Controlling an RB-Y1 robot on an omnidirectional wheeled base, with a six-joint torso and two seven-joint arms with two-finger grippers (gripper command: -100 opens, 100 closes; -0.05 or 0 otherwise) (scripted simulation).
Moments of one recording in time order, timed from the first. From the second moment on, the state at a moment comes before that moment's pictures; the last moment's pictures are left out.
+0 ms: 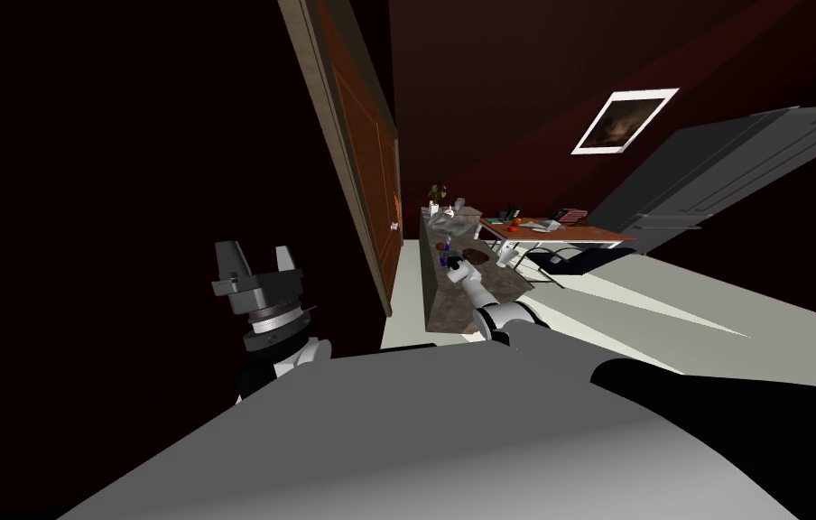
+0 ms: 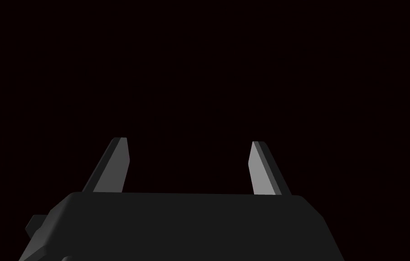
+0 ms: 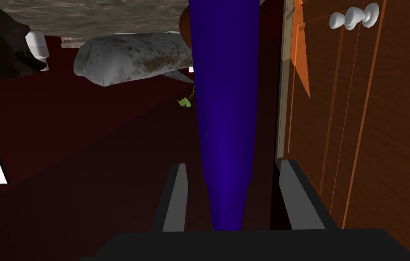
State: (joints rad) left arm 0.54 0.02 -0.01 -2.38 0.09 -0.64 -0.03; right arm -0.61 -0.29 -0.06 -0.84 0.55 0.13 0.75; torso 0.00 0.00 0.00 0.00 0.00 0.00
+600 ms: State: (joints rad) left arm 0.54 0.02 -0.01 -2.38 0.09 -0.64 -0.03; right arm -0.61 -0.29 -0.06 -0.84 0.55 0.13 0.75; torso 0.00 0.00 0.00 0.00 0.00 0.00
